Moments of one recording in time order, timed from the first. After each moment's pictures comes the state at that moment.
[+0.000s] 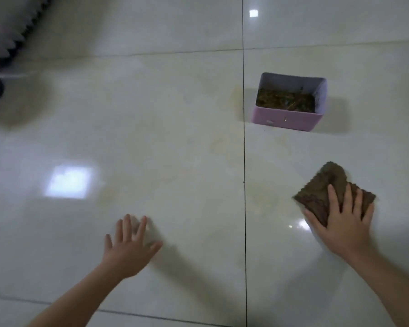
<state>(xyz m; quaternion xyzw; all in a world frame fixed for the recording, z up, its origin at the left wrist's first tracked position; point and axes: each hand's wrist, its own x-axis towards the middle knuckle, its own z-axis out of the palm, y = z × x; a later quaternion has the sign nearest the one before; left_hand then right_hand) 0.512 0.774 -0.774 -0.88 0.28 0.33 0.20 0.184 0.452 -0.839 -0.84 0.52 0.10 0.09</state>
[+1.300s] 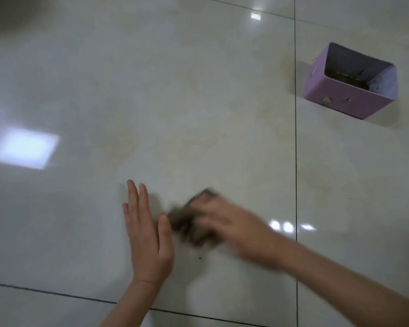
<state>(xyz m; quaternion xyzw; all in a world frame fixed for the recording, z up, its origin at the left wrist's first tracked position) 0.491 0.821 -0.855 -0.85 0.26 0.06 -0.46 0.396 0.645 -0.822 -0.95 -0.08 0.07 0.30</state>
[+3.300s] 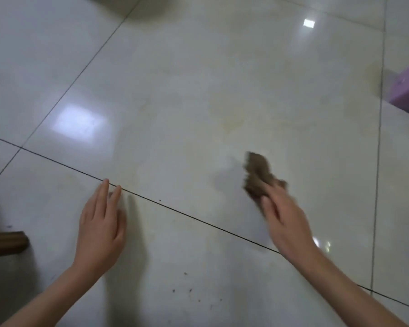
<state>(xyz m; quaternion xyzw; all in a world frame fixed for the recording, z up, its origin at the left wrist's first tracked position) 0.583 1.114 -0.825 -0.96 0.24 0.07 -0.15 0.416 0.816 -0.794 -0.88 0.27 -0.03 0.38</state>
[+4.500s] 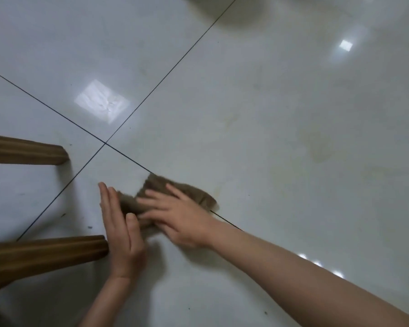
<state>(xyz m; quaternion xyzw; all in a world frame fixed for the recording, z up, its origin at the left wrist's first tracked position) 0.645 1.197 -0.857 -0.89 0.06 -0.06 -0.45 0.654 1.041 -0.828 -0.91 -0.25 0.16 0.28</state>
